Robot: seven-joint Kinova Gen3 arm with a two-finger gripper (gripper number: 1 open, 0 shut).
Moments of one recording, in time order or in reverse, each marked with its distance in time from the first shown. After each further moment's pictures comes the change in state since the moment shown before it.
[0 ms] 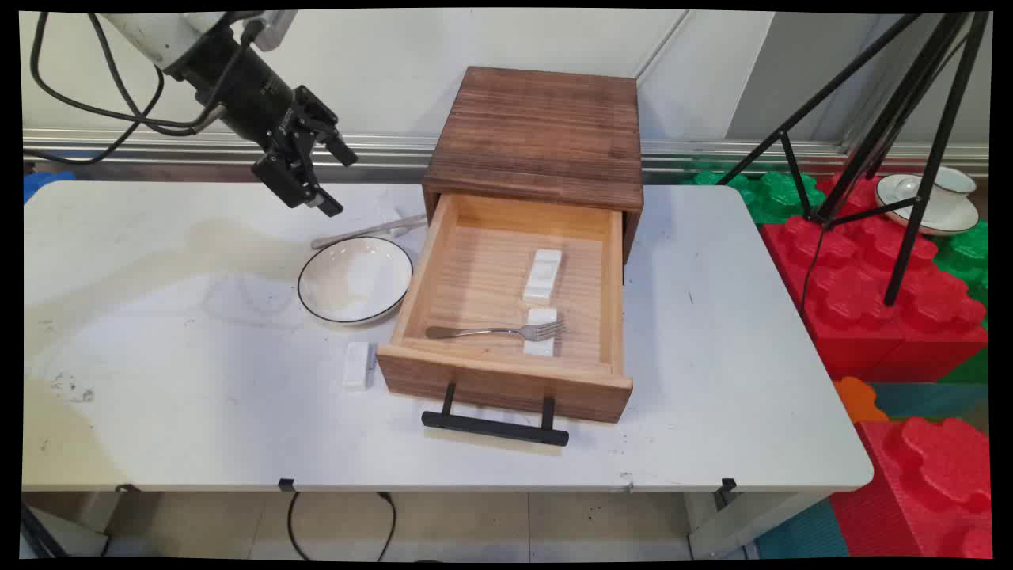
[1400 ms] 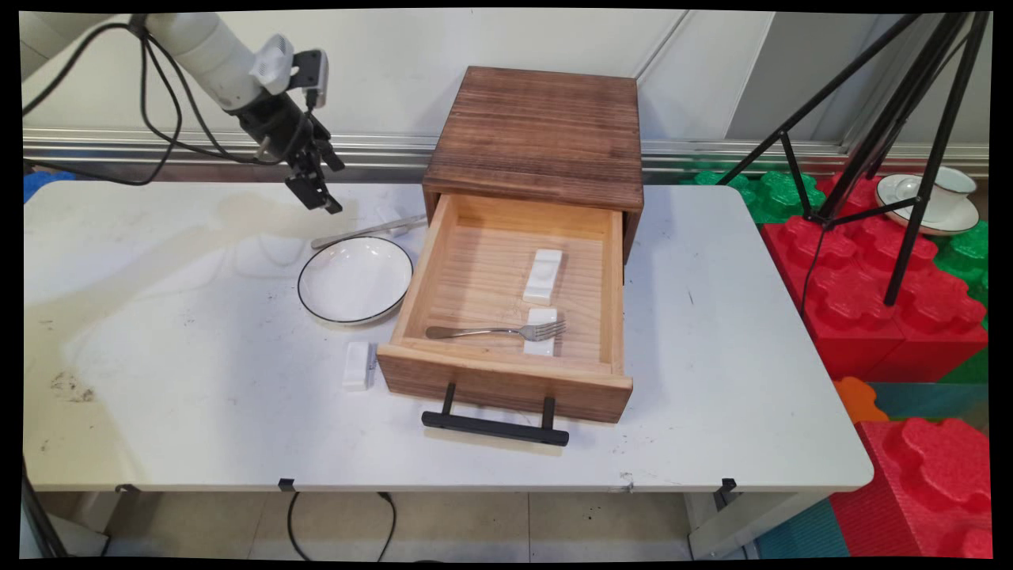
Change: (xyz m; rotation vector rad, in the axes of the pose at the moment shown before) arm -0.072 -0.098 0.085 0.147 -0.205 -0.079
